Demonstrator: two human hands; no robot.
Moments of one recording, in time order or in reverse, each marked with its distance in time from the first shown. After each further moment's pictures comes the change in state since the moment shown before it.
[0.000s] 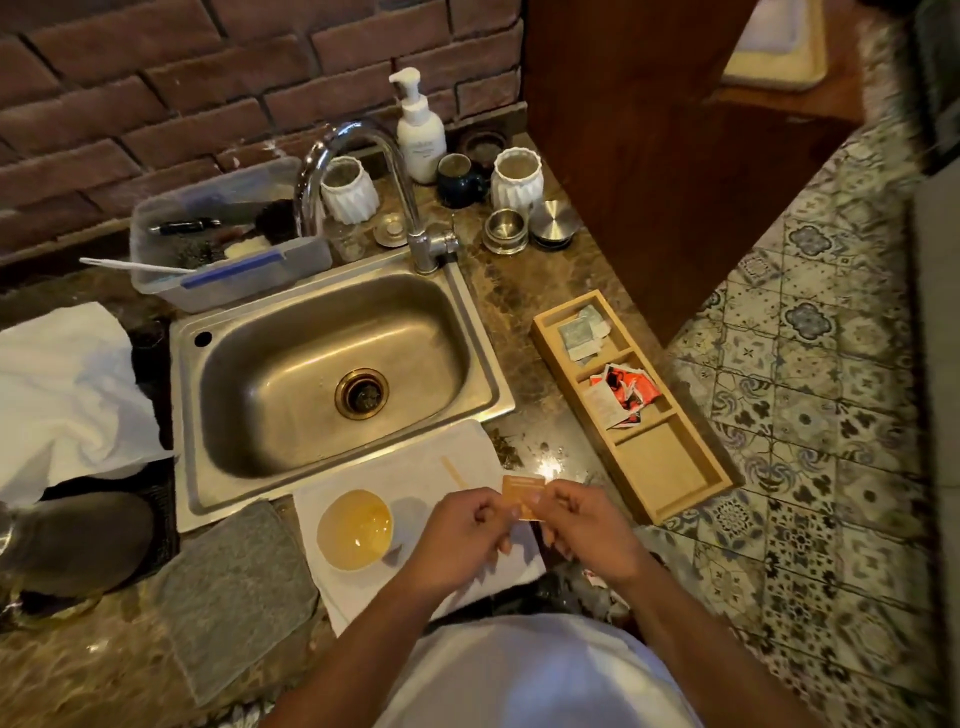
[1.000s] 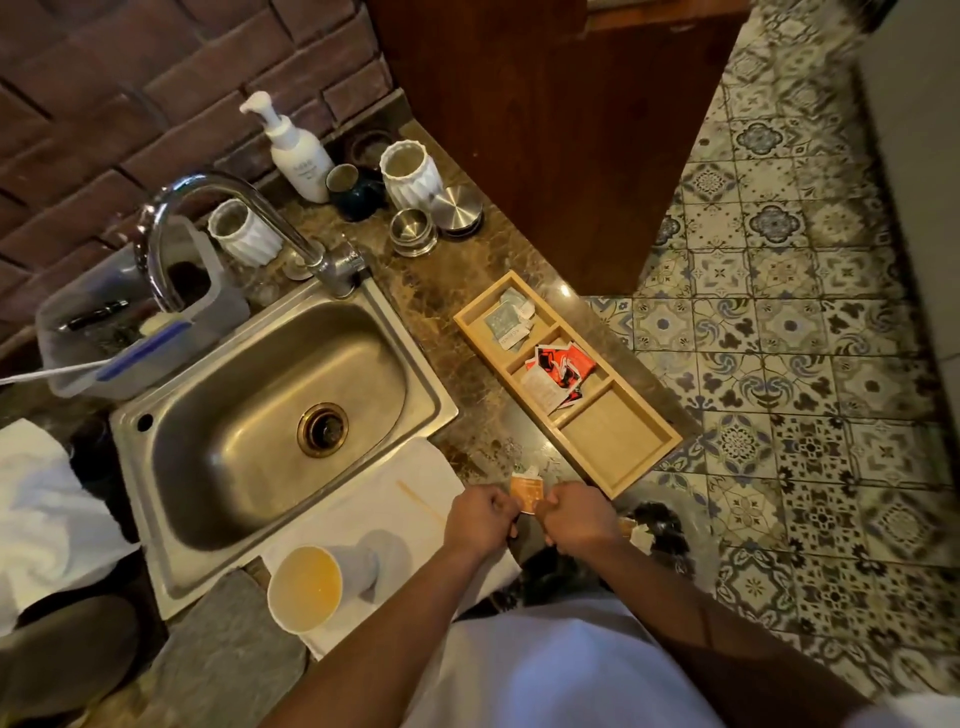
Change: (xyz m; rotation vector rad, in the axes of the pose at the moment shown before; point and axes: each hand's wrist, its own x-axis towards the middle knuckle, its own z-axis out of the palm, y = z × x) left_hand 0.092 -0.028 0.080 0.544 -0.017 -0.150; right_hand 0.034 0.067 -0.039 -0.480 0.120 0.406
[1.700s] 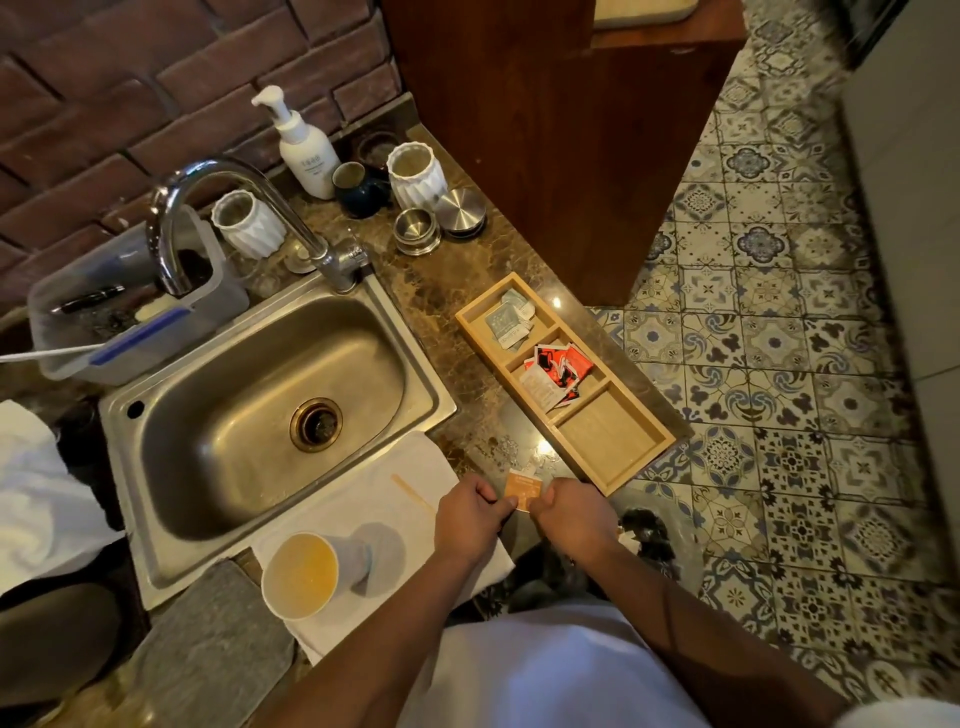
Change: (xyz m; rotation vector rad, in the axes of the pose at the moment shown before) left_hand -0.013 -0.004 -0.001 -0.110 0.184 0.006; right_hand -0.010 -0.002 0.002 -0.144 0.146 -0.053
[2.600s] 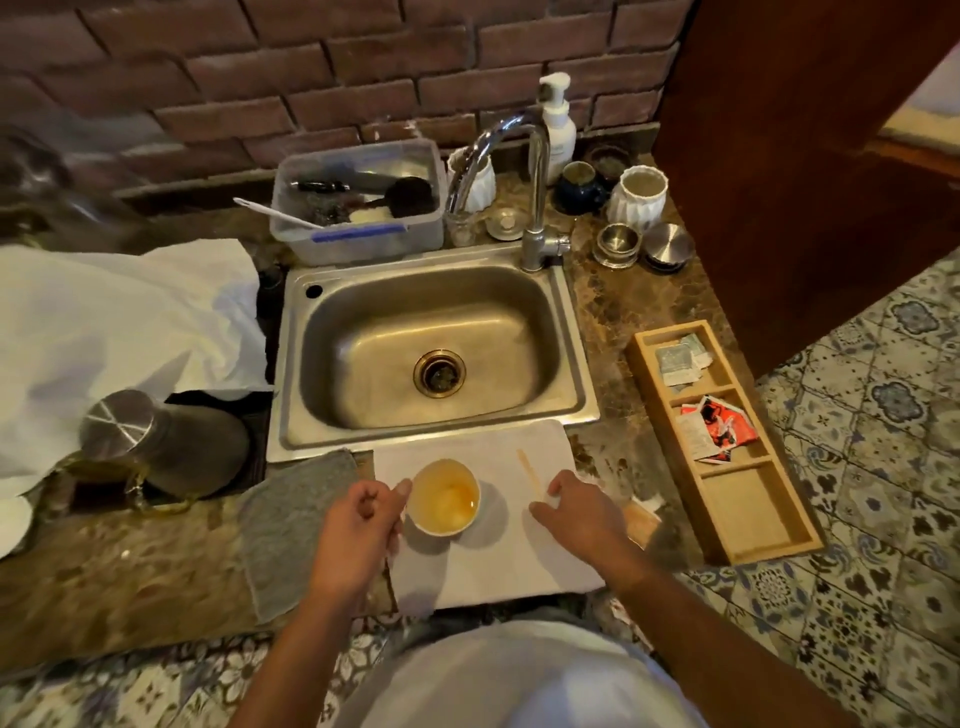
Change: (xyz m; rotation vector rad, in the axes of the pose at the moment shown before) left_hand -0.116 -0.146 -0.177 -0.717 0.433 -0.191; right_hand -0.009 -0.122 0.057 -0.280 -0.092 -0.263
